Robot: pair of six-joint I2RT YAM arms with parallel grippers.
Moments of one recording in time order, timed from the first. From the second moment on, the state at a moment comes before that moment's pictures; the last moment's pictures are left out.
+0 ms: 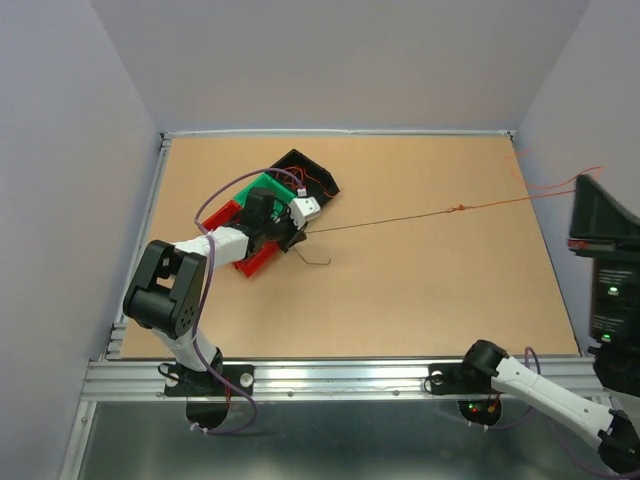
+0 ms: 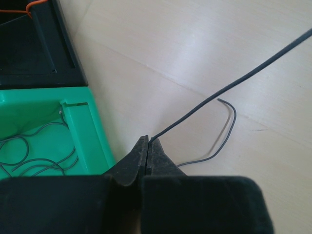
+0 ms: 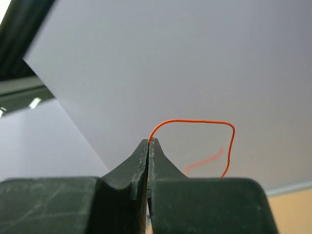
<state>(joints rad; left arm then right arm) -0.38 1.64 0.85 0.07 0.53 0.49 0.83 0.39 1.09 0.13 0.64 0.16</state>
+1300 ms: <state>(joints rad) -0.31 1.05 0.70 0.05 0.57 0.47 0.80 1.55 1.53 -0.04 0.34 0.22</state>
